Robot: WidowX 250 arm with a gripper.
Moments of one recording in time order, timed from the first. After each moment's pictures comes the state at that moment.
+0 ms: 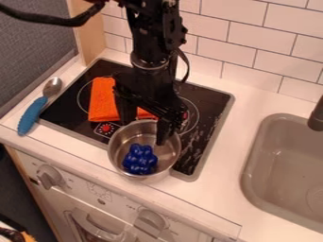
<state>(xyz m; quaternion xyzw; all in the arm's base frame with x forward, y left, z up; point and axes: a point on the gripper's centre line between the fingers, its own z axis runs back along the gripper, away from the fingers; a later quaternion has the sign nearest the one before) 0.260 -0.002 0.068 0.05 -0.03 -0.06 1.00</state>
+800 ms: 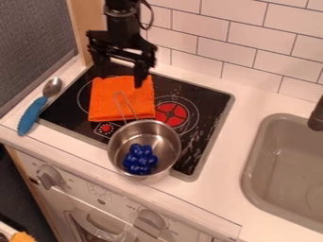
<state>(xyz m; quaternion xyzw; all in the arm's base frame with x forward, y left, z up) 0.327 0.091 0.075 0.05 -0.03 0.09 0.99</state>
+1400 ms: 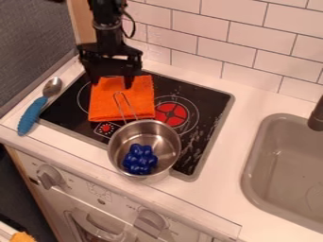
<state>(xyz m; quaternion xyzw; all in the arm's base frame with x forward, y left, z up) 0.351 0.124 0.030 0.04 -0.05 0.18 0.98</state>
